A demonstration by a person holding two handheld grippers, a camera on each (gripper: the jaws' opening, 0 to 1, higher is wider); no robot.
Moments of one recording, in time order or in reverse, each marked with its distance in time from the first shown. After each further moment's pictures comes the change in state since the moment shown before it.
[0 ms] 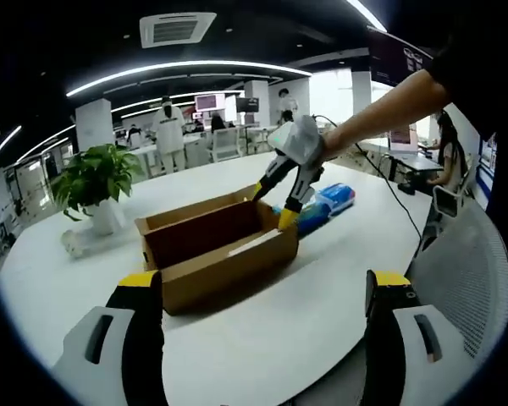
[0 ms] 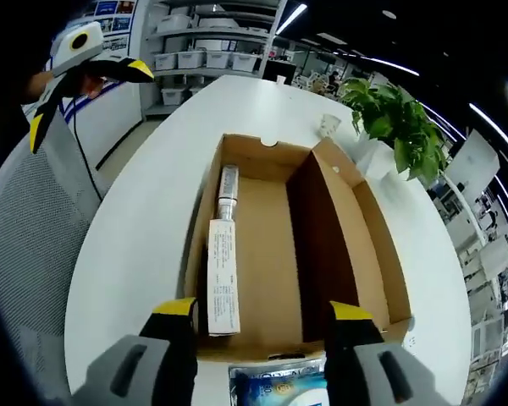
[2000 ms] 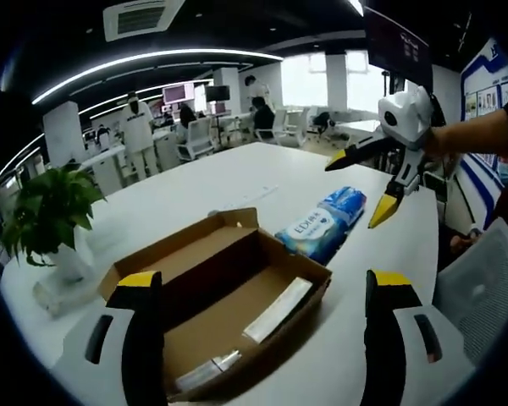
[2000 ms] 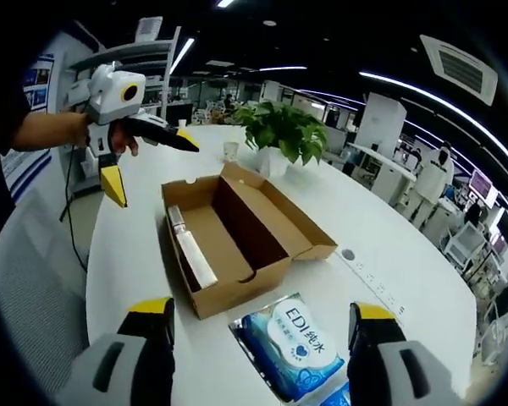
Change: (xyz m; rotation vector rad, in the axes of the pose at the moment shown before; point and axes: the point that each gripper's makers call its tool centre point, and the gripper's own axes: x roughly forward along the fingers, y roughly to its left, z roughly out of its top) left arm 0.135 0.031 0.067 0.074 0.068 -0.131; right arm -0.126 -0.007 -0.046 0.401 -0.188 -0.343
